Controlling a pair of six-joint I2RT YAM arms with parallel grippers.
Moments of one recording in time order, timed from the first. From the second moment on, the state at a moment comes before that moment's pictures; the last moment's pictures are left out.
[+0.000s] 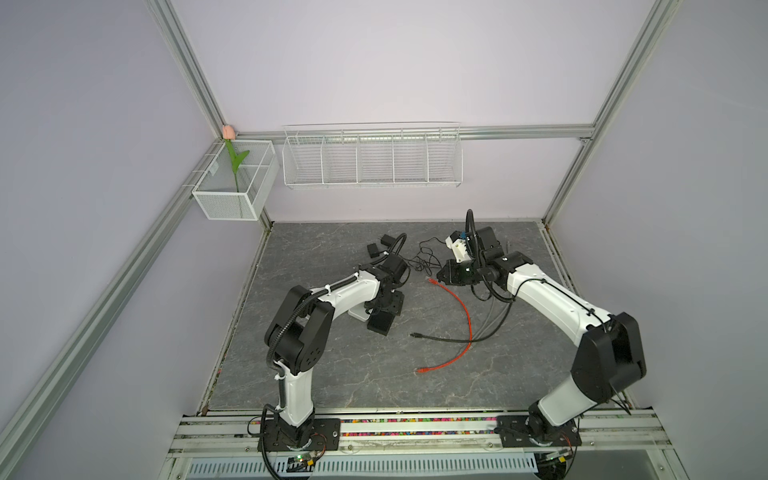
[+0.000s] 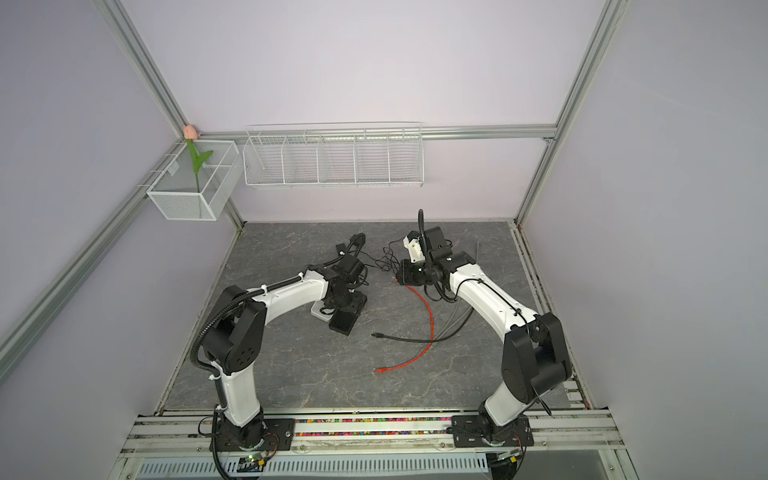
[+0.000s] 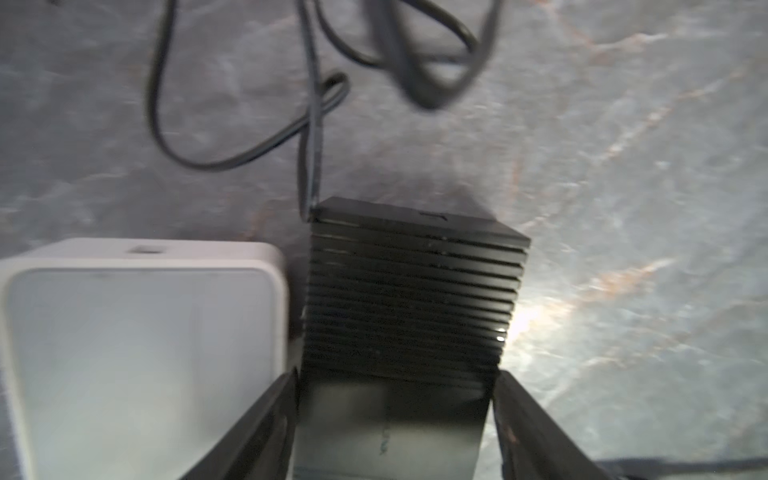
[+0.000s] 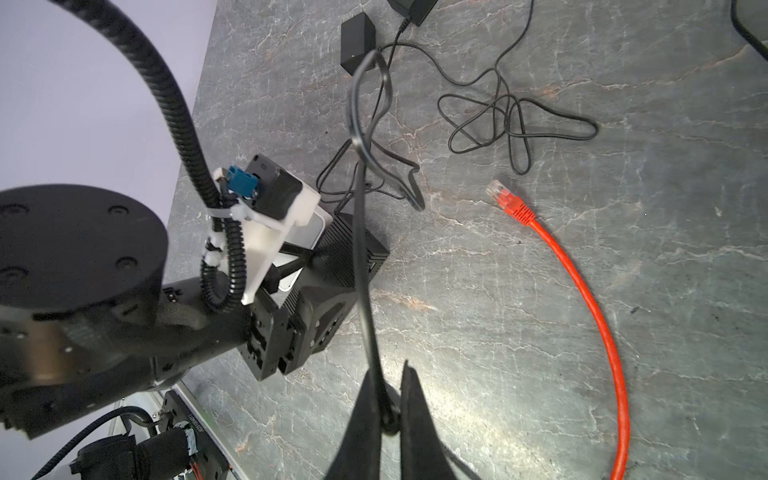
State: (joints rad) left arm -0.69 1.92 1.34 -0.70 -0.05 -0.34; right arm 0.45 1.61 1.31 -0.58 -0.36 0.40
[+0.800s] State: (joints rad) left arm -0.74 1.96 1.39 -0.77 -0.05 -0.38; right arm 0.42 1.60 1.29 -0.56 -0.35 0.40
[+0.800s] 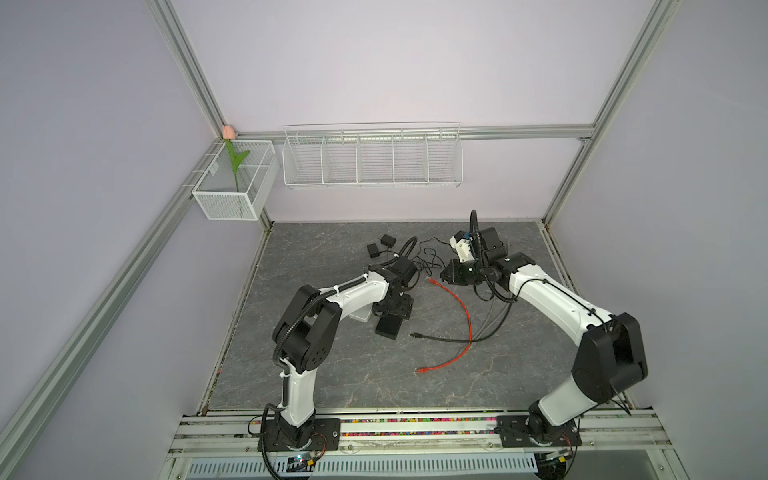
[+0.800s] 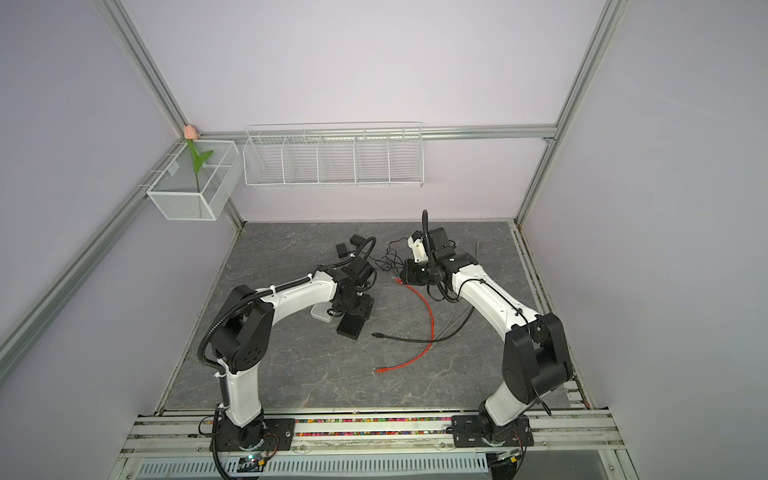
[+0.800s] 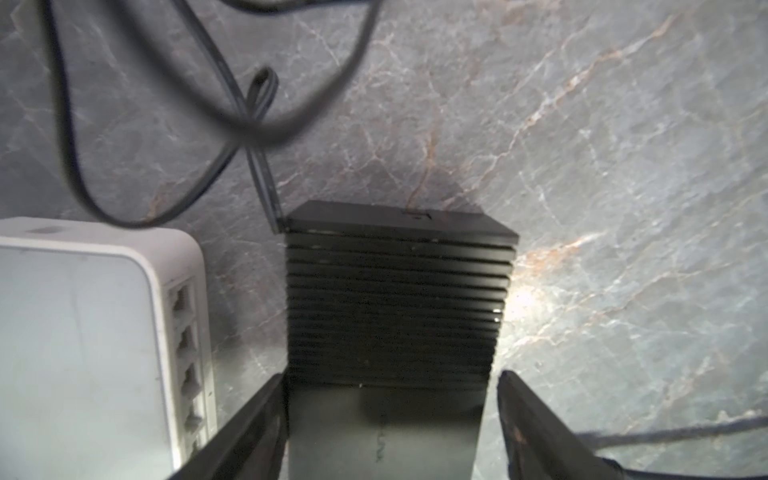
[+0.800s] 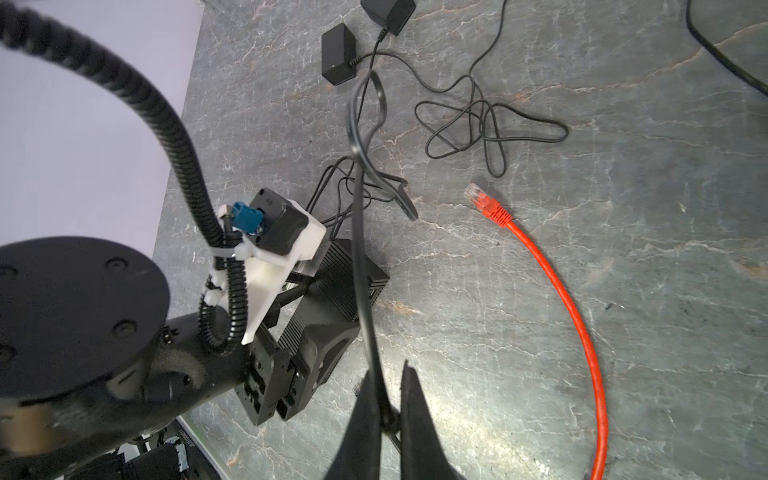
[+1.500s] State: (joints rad) left arm -0.75 1.99 1.37 -0.74 -0.09 -0.39; right arm 0.42 1.58 1.25 -0.55 -0.35 0.41
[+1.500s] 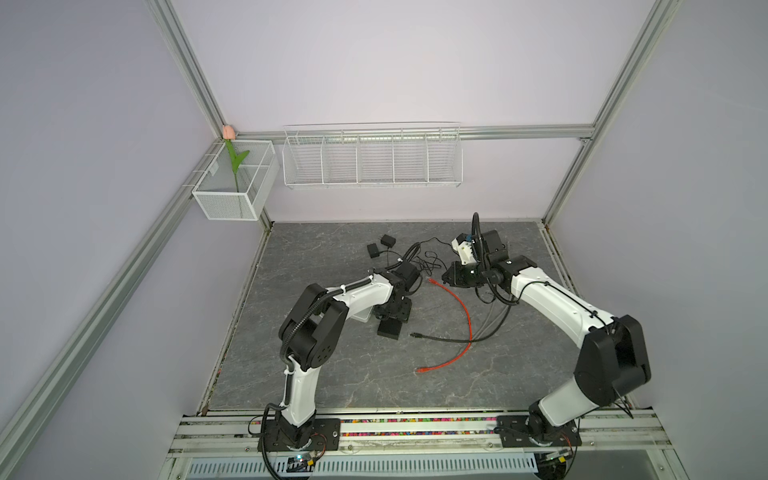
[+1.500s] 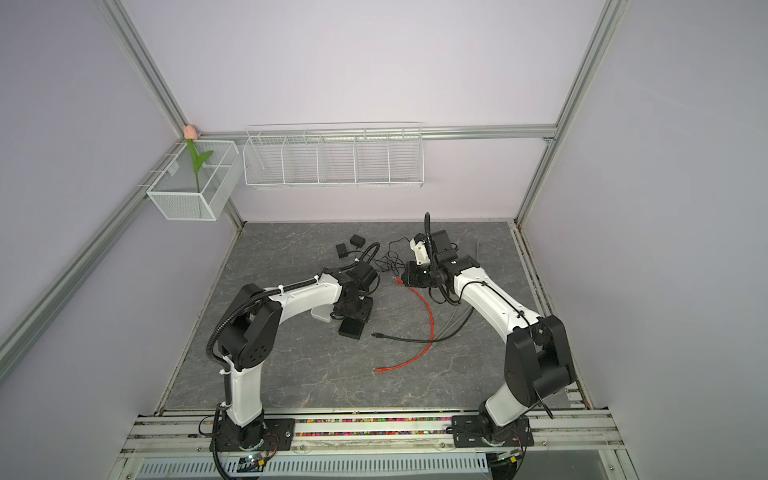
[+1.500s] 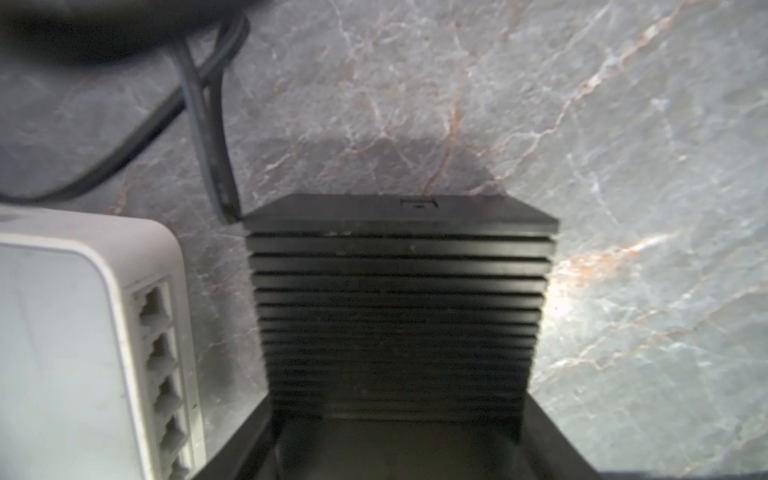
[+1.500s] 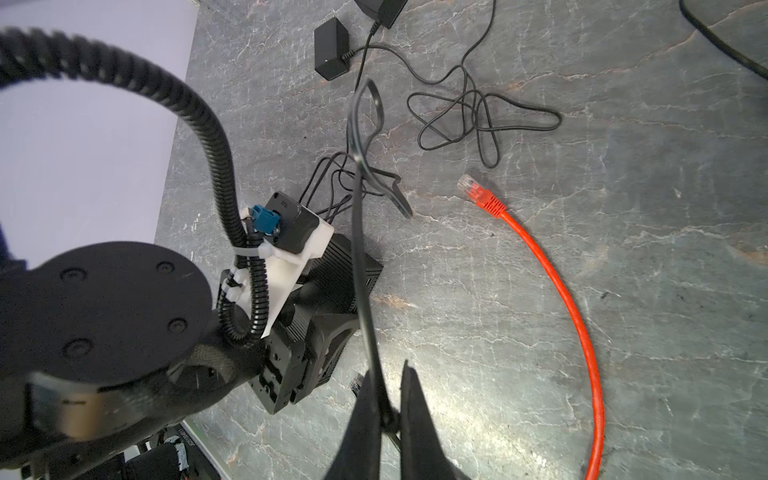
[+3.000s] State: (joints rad) left arm -0.95 0.96 0.22 0.49 0.16 -0.18; right arm 0.71 1.12 0.93 -0.26 -0.36 0.46
